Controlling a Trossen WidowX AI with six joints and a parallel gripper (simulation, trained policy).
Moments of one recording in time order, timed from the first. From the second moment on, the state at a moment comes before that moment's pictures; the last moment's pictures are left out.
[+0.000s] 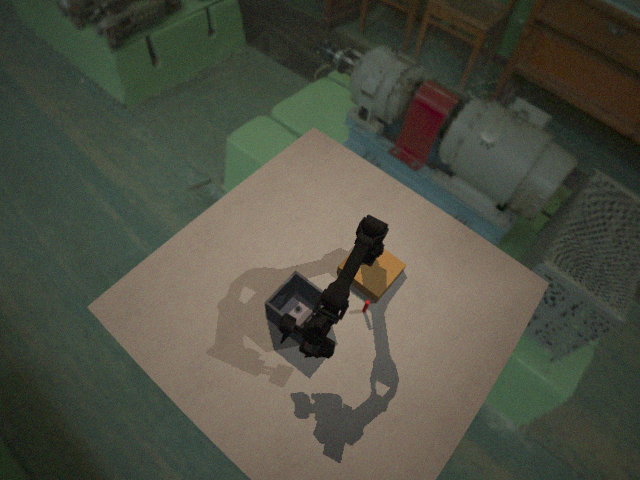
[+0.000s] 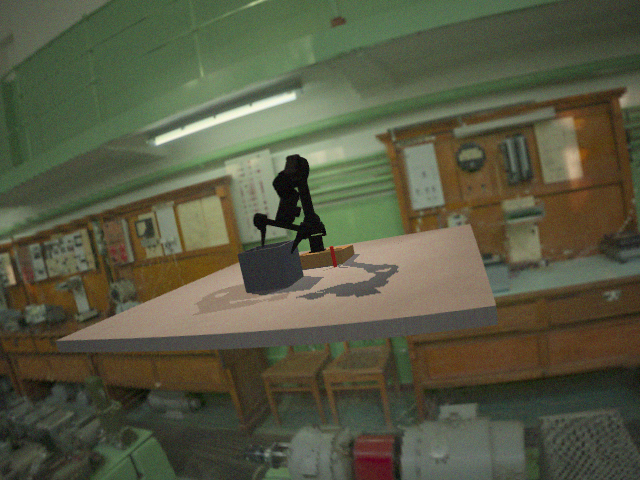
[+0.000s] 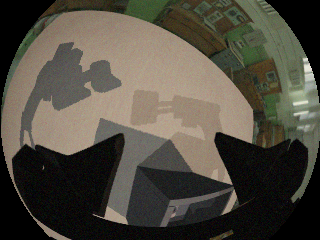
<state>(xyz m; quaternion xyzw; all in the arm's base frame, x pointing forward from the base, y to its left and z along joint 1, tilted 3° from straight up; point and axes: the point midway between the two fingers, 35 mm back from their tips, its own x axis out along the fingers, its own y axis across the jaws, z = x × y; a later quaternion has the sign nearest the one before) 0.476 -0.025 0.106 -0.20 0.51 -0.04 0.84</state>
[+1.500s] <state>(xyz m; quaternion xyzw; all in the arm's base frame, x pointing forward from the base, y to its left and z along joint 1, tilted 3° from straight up) 0.218 0.098 0.123 0.38 0.62 -0.33 0.60</state>
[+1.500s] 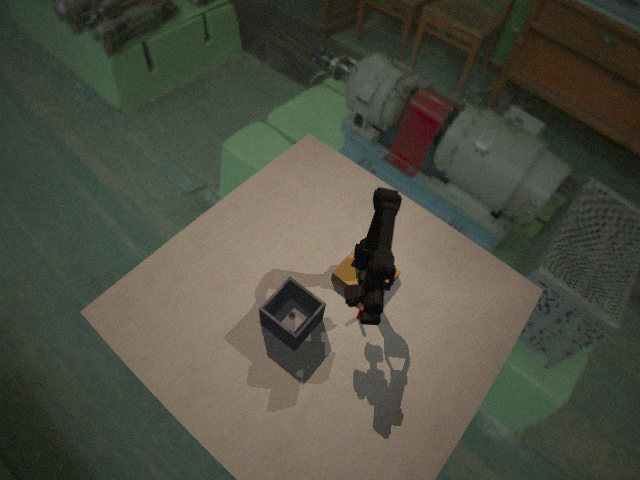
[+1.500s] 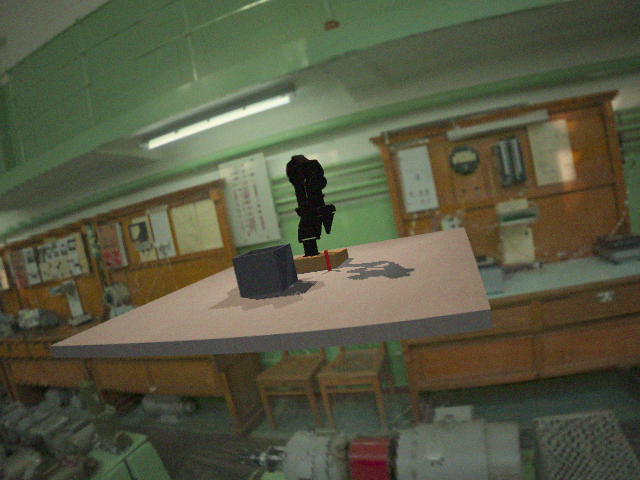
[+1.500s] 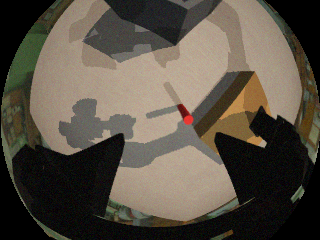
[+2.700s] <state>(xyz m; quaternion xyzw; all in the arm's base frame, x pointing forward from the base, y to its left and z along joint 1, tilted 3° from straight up) 0.181 0.086 0.032 0.41 0.56 -0.47 0.54</state>
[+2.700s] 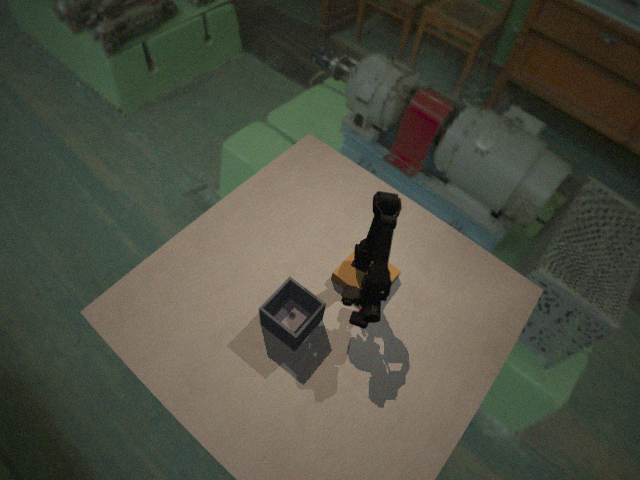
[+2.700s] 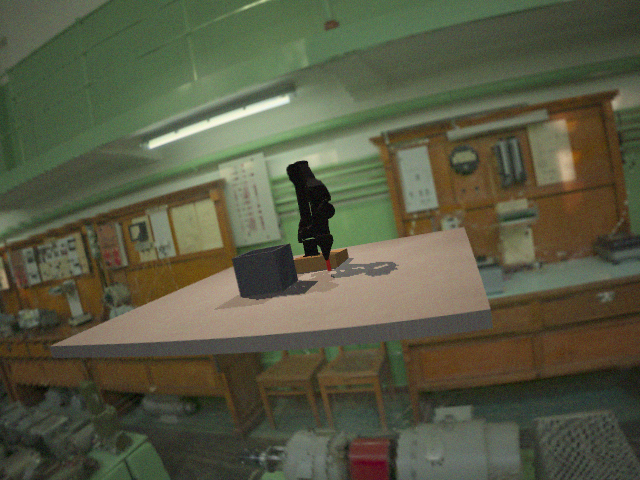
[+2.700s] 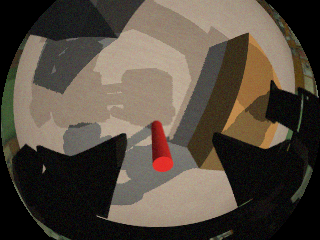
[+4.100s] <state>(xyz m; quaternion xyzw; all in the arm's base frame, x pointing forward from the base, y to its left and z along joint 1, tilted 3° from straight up) 0.246 0.099 0.087 0.51 0.52 -0.38 0.57</state>
